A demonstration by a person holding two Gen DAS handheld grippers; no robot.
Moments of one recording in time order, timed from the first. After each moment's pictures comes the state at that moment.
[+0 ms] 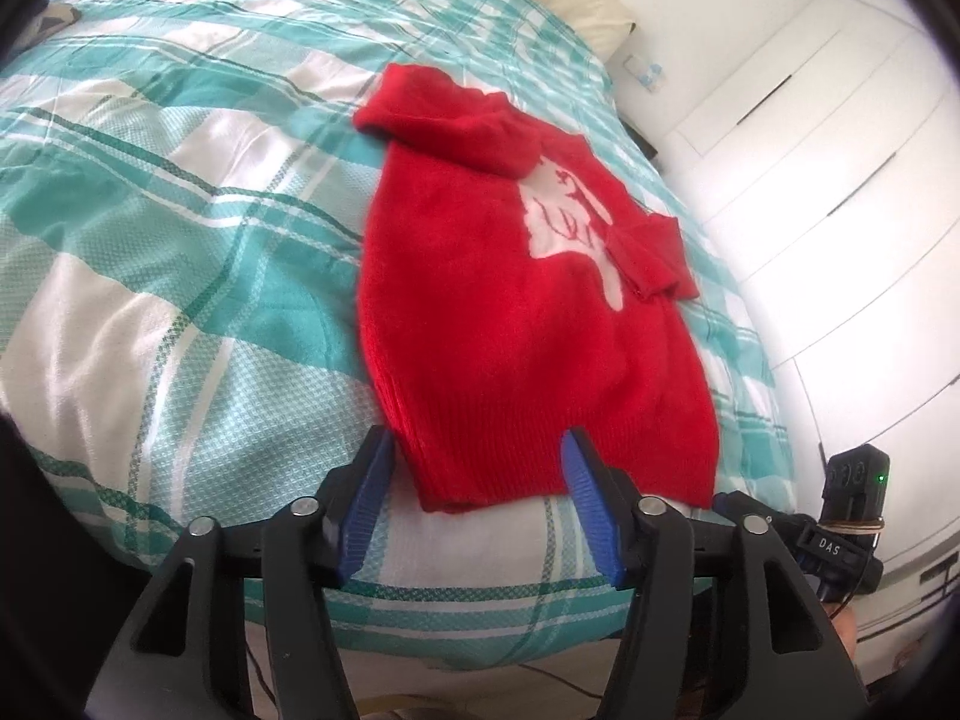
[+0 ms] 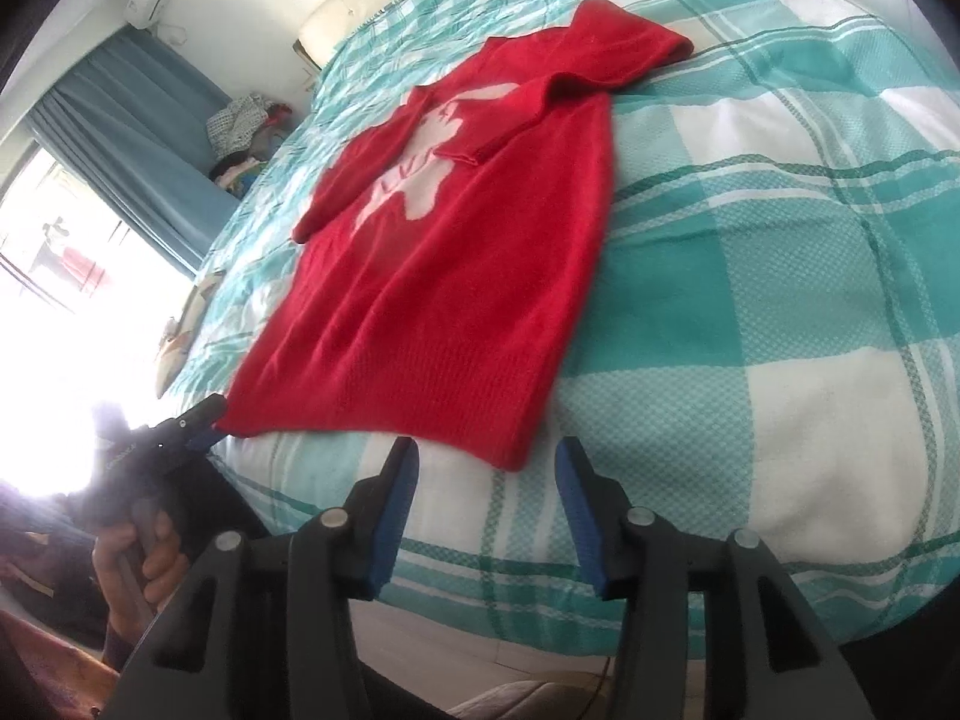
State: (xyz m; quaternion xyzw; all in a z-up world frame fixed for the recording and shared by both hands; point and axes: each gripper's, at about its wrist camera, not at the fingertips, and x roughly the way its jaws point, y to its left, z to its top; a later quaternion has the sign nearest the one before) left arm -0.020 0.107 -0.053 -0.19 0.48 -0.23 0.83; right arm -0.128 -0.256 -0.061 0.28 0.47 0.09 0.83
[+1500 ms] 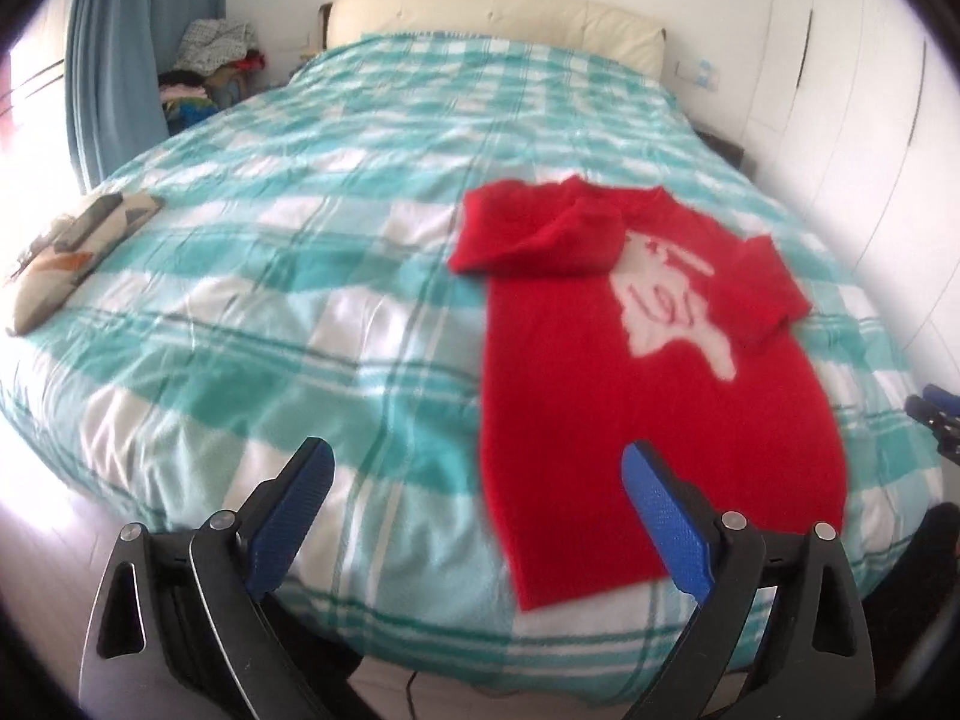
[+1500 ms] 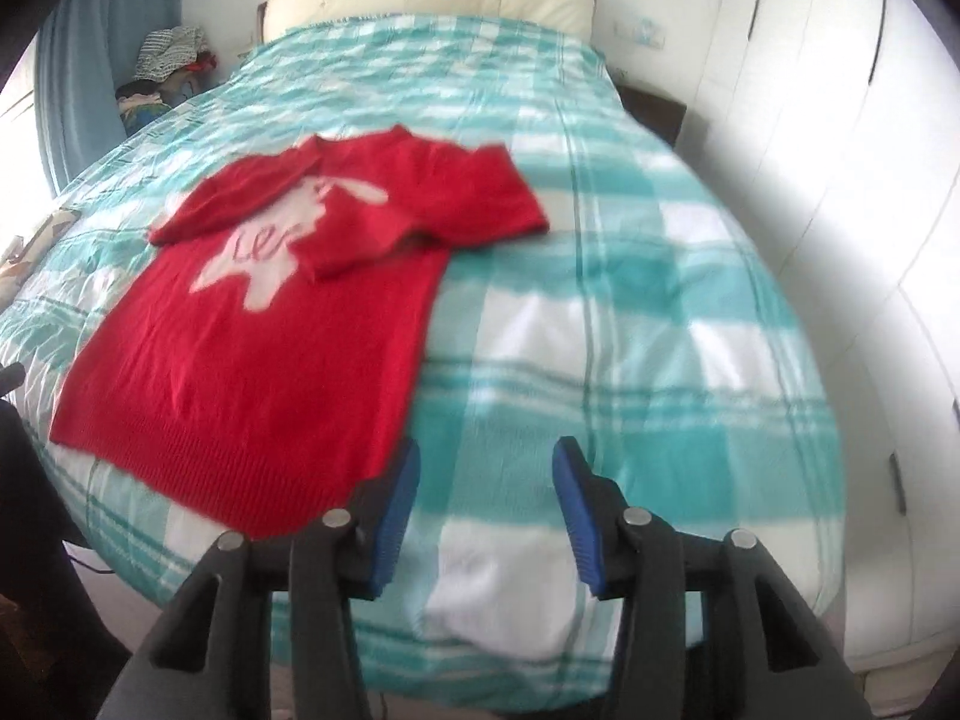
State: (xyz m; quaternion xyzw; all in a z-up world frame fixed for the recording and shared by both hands) left arm -0.019 0.092 0.018 -0.01 0.38 -0.10 0.92; right arm -0.102 -0.280 0.030 -0.02 0.42 -0.09 0.90
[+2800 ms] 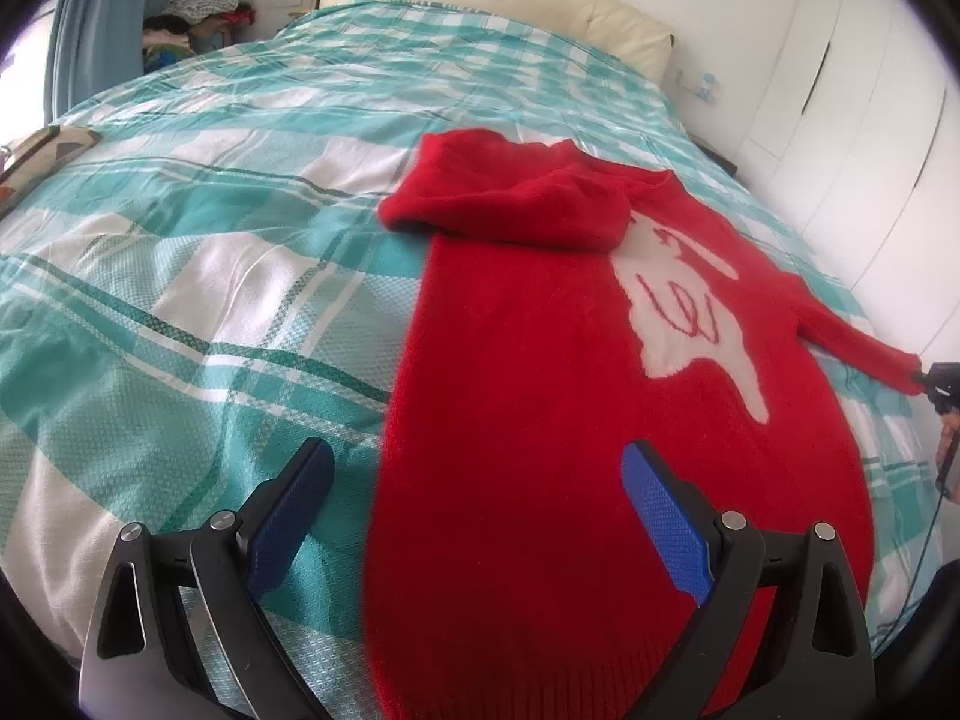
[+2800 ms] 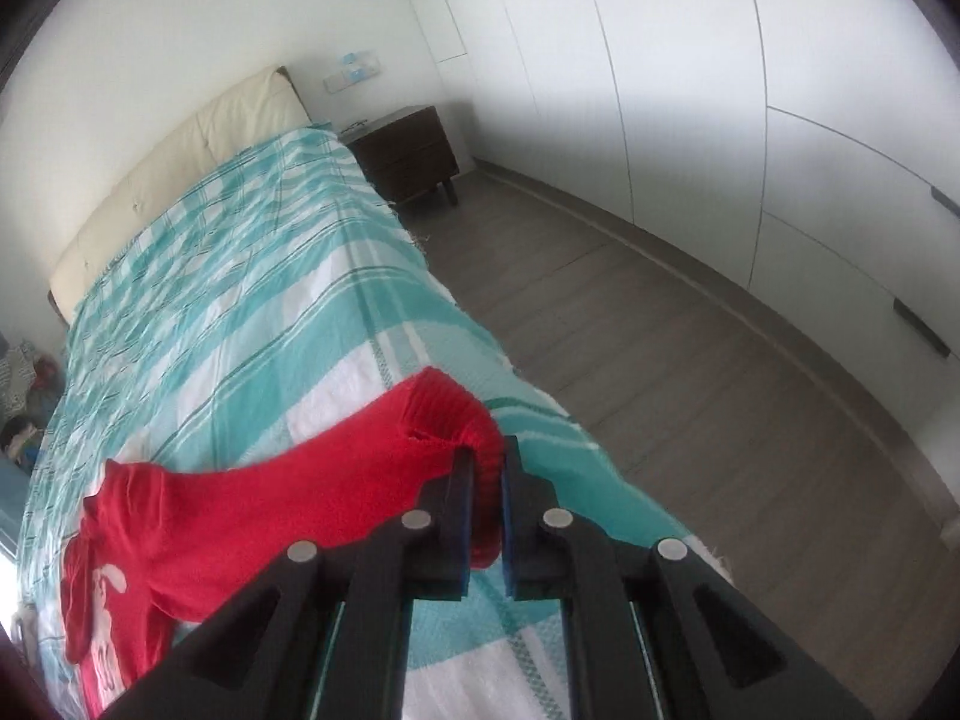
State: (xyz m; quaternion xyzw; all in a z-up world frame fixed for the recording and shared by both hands) left arm 0.050 0.060 -0.070 -0.07 0.41 -0.12 0.90; right arm -0.026 -0.612 -0.016 0.27 0.34 -0.31 0.85
